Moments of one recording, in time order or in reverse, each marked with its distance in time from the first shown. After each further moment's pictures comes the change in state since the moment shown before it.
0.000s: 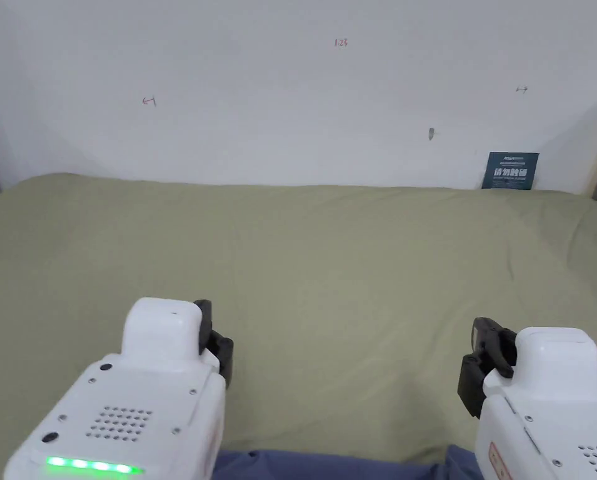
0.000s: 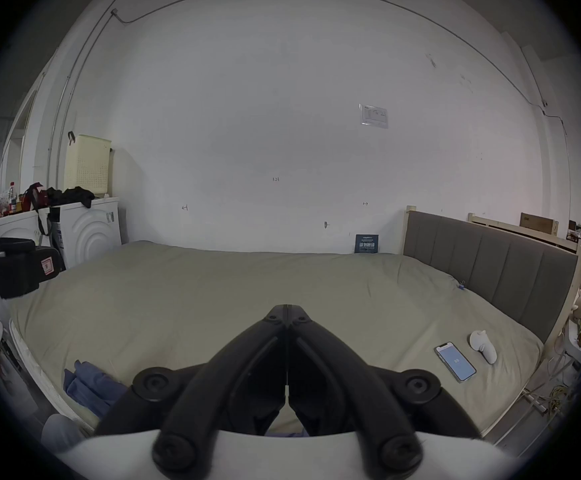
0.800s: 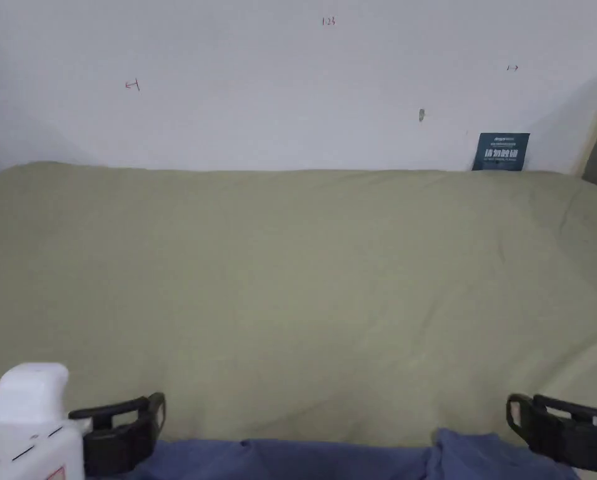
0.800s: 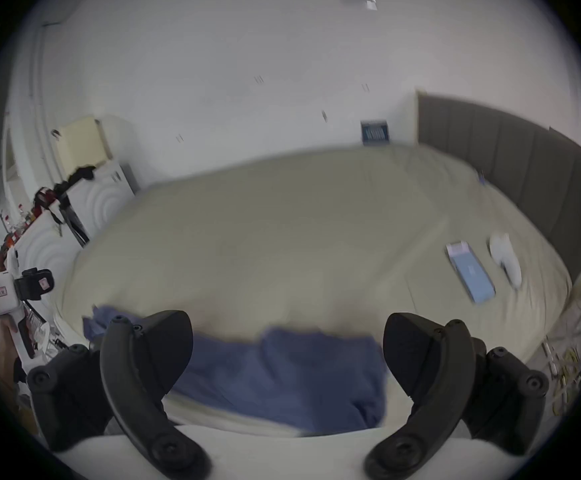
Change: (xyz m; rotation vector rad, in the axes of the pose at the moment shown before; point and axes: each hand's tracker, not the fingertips) left arm -0.085 -0.052 -0.029 -0.271 -0.123 0.106; right arm 0.111 -0.068 -0.046 -0.398 0.163 -0.161
